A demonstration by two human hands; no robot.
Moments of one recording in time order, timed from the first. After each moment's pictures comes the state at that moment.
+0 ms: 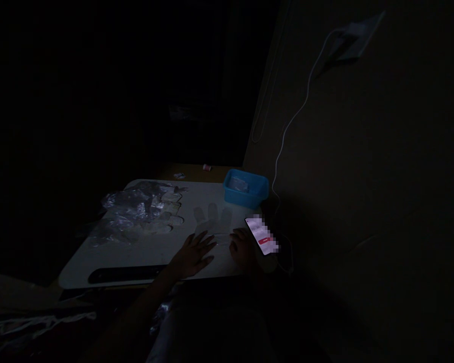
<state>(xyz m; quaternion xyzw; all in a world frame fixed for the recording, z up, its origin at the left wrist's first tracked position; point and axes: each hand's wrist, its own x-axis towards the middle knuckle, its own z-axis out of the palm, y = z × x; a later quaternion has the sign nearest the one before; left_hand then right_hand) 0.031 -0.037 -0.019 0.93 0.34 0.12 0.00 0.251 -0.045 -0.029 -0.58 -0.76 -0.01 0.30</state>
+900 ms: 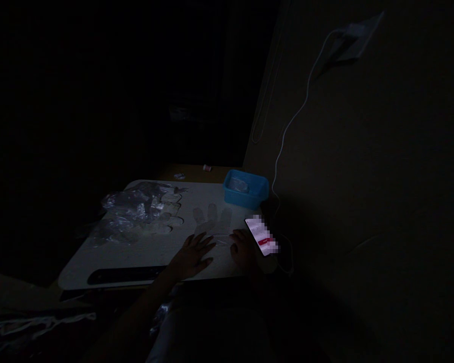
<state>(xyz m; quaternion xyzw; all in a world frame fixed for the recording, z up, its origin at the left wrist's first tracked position) 0.030 -0.037 -0.020 0.93 0.34 0.13 0.02 0.252 -0.046 -0.030 -0.58 -0.76 -0.01 0.30</state>
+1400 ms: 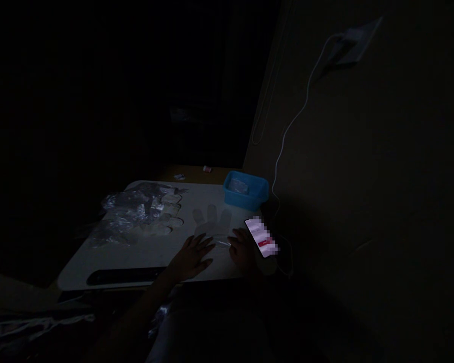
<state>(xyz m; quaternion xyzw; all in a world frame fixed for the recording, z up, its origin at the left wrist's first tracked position) 0.030 -0.036 -0.022 0.93 0.35 0.14 0.01 0.254 -0.045 -0.034 -0.56 -0.77 -0.03 0.30</state>
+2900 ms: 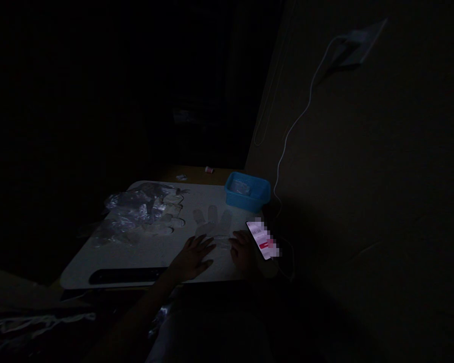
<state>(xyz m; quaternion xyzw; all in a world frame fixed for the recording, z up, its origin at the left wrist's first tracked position) 0.030 -0.036 -0.023 0.93 0.35 0.12 0.00 0.253 -0.046 -0.032 -0.56 -0.77 -0.02 0.30</state>
